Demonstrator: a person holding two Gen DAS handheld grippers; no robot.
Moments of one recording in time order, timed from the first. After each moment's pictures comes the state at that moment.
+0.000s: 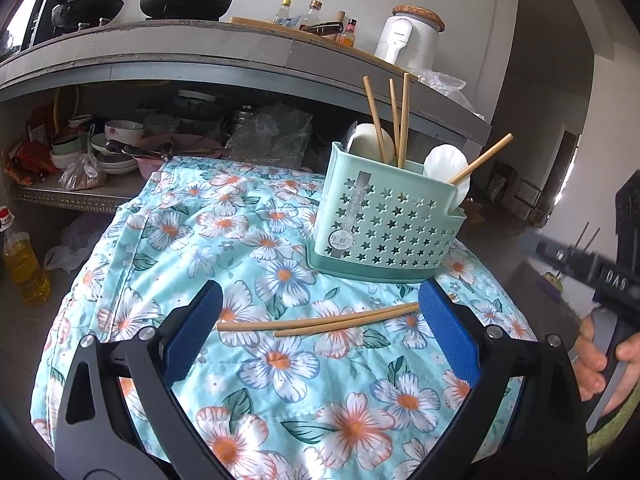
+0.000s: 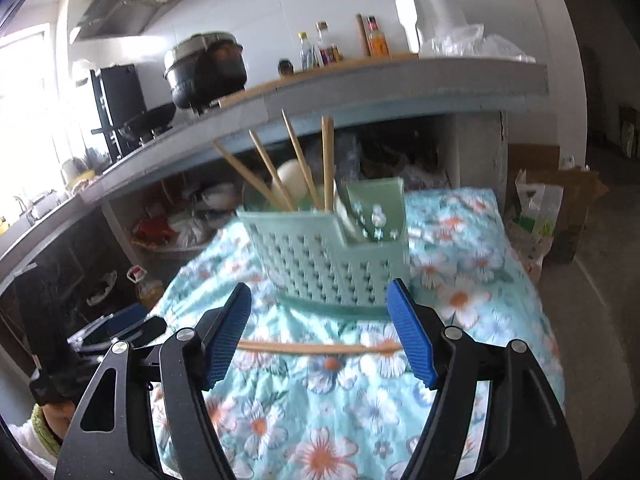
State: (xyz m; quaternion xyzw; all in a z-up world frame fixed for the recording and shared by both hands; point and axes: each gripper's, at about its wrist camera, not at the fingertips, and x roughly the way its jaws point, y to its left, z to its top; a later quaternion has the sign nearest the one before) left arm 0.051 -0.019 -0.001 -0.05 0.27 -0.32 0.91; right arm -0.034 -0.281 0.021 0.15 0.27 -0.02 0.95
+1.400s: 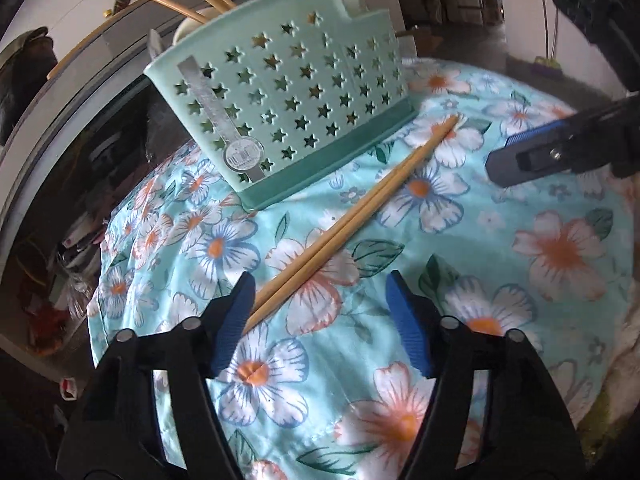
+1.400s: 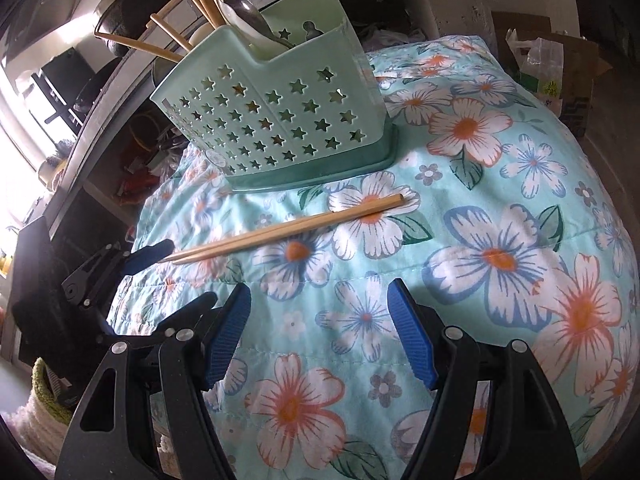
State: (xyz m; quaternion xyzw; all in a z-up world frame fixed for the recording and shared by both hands) left arm 0.051 -0.136 -0.072 0.33 0.29 -0.36 0.82; right arm -0.015 -0.308 -0.065 0.25 0.40 -0.01 0.88
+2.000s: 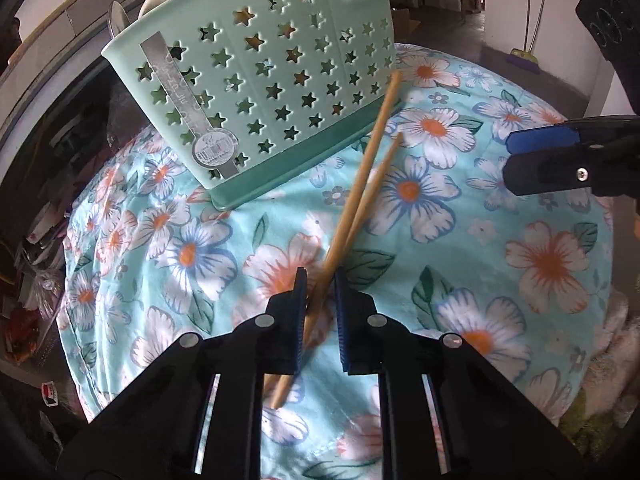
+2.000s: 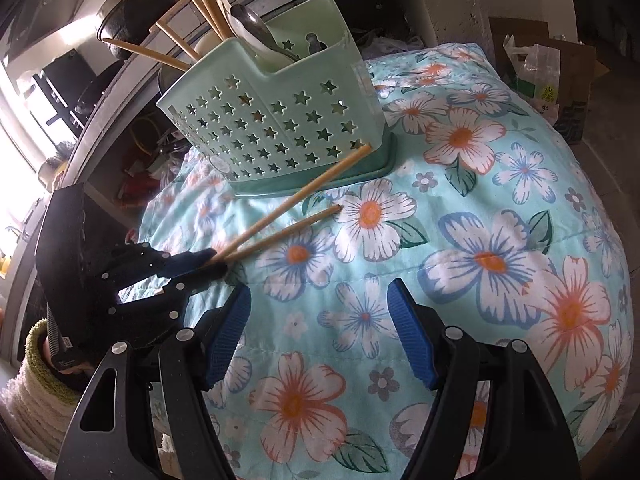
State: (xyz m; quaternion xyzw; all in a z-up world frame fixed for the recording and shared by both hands) left arm 0.079 -0.144 -0.064 0.30 0.36 -0.42 0.78; right arm -0.021 -0.309 -0.058 0.25 0.39 -0.02 0.89
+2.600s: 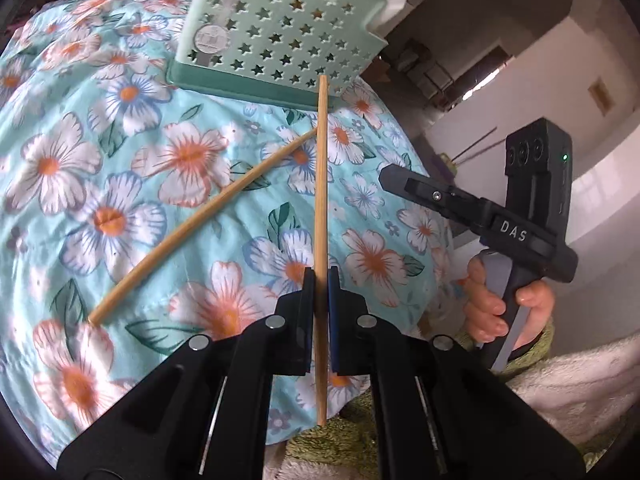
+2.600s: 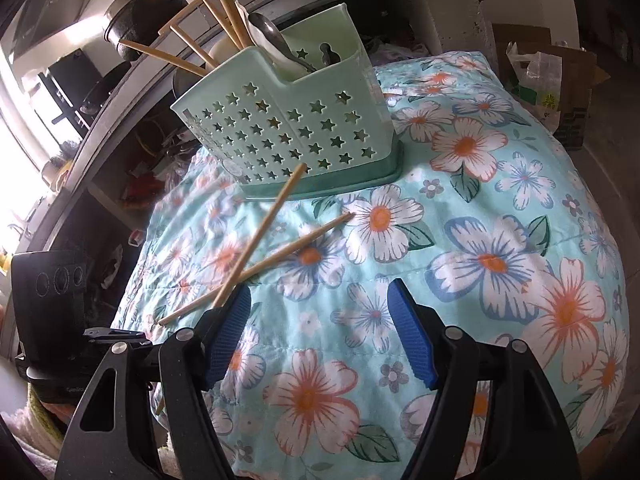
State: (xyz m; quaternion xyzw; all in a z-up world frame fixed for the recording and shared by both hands) left arm 0.054 -0.066 -0.063 -0.05 0.51 -0.50 0.69; right arm -0.023 -0.301 -0.051 0.24 0.39 -0.01 0.89
